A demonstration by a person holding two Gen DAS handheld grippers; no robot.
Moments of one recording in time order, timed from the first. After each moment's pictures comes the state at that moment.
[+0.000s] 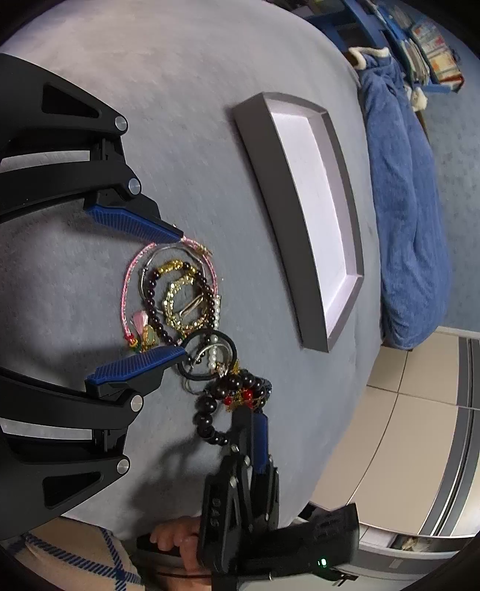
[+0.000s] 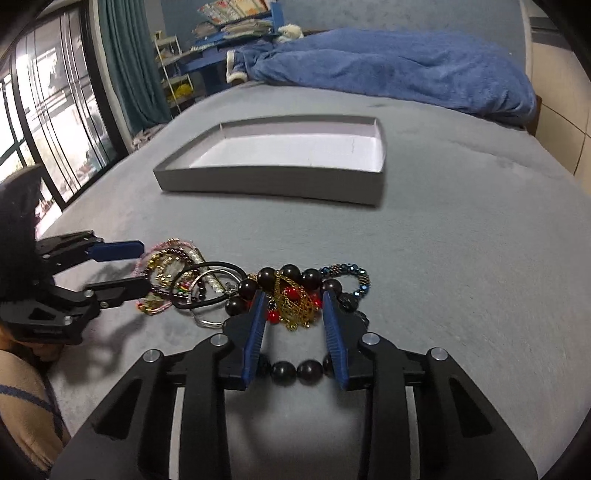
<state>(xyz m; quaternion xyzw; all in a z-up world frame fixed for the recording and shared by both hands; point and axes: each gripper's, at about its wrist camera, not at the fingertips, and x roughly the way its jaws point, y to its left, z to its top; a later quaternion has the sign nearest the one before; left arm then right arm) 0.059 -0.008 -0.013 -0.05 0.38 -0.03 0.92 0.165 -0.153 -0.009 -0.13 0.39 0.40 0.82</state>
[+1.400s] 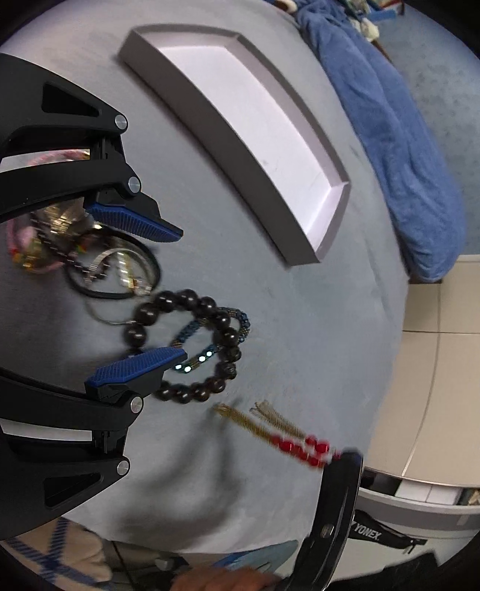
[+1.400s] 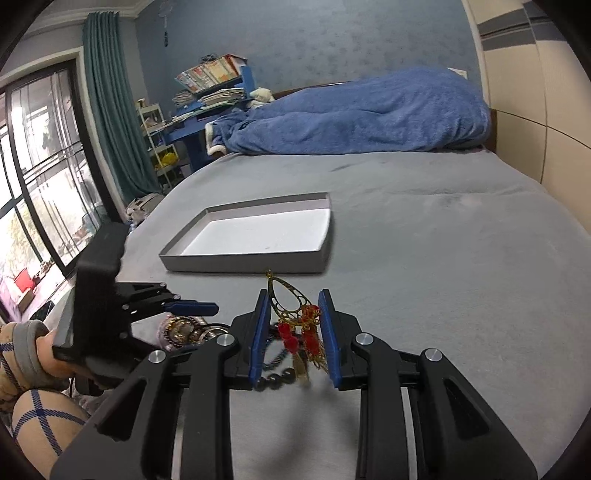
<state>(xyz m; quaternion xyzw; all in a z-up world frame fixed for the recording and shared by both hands) 0.143 -0.085 -0.005 0.06 0.43 -0.11 0.89 0.159 -0.232 0.065 -0.03 0.31 0.38 0.87</state>
